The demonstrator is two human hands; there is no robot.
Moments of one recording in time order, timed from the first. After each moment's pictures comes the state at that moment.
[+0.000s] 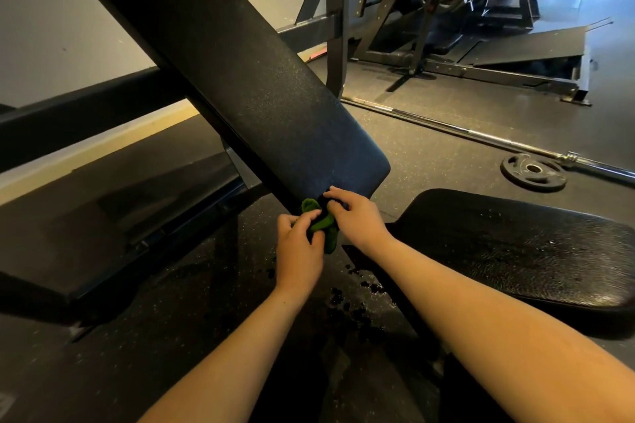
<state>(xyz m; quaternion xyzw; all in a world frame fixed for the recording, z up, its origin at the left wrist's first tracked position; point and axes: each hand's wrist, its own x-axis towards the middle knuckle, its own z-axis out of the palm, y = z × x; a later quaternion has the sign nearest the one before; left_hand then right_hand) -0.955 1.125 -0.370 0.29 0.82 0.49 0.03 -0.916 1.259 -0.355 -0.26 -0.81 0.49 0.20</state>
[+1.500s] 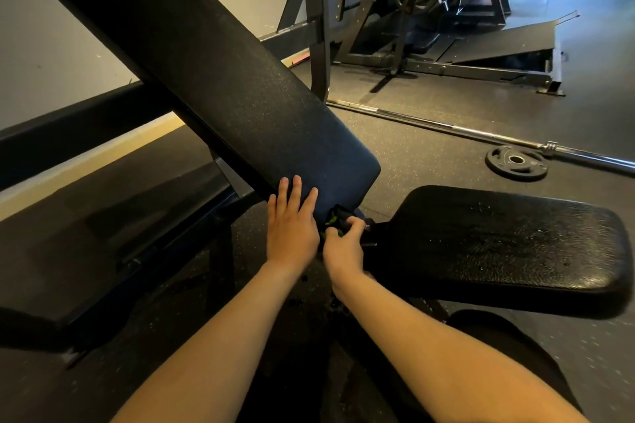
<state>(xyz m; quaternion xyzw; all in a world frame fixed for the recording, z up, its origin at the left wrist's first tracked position) -1.002 1.147 -0.360 0.44 0.88 0.13 -0.10 -0.924 1.198 -0.387 -0.48 -0.55 0.63 0.26</state>
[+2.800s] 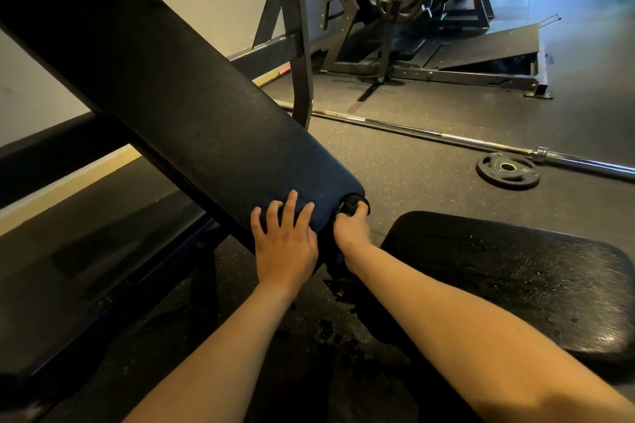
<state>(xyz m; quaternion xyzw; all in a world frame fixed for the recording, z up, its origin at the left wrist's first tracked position) -1.014 1.204 -0.365 0.42 0.88 0.07 -0.22 -0.960 1.321 -0.372 -0.48 -0.55 0.64 0.24</state>
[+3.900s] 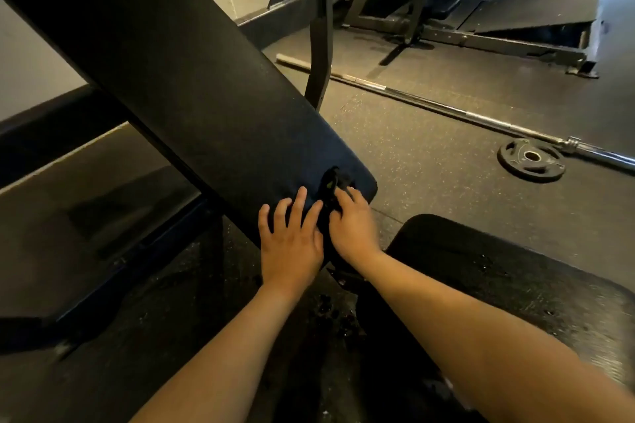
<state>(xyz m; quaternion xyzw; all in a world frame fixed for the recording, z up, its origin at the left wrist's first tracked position) -1.018 1.205 -0.368 0.42 0.89 0.07 -0.19 -0.962 1.330 -0.360 -0.34 -0.84 0.39 0.19</state>
